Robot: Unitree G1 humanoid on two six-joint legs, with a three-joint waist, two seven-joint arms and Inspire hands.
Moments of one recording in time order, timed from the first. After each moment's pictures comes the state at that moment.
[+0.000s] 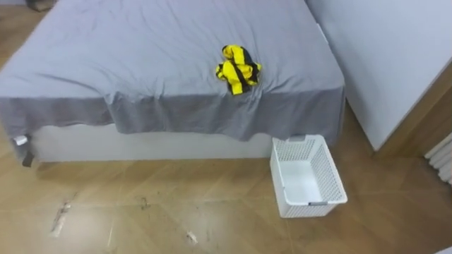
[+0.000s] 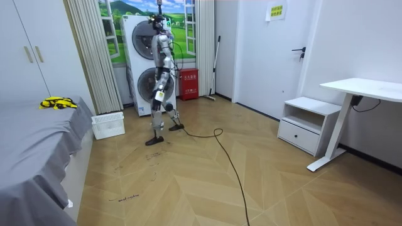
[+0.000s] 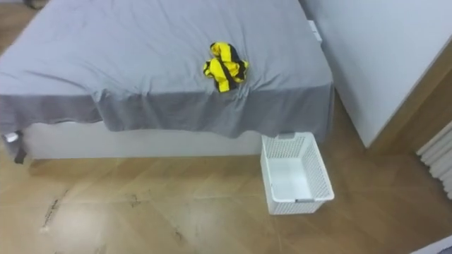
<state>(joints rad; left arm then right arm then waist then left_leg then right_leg) 0.16 0.12 0.01 1.08 -0.29 -0.20 0.17 0.12 -0.19 0.15 1.29 0.63 0.00 0.15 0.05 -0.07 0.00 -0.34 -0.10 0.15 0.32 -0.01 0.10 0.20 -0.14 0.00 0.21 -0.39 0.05</state>
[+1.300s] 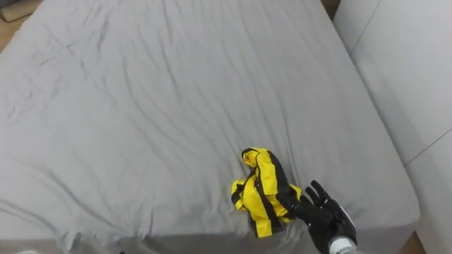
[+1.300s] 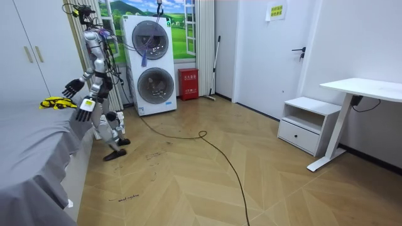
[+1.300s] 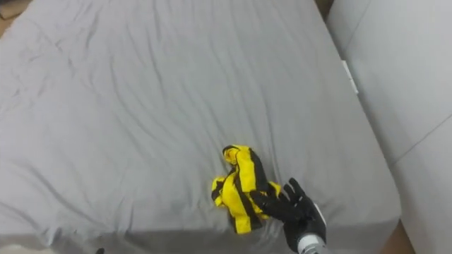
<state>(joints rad) 0.16 0.14 -0.12 1.04 -0.09 -0.22 0.17 0.07 -0.20 0.09 0.73 0.68 -0.11 0.08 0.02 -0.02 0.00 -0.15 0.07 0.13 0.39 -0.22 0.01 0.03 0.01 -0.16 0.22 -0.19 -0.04</state>
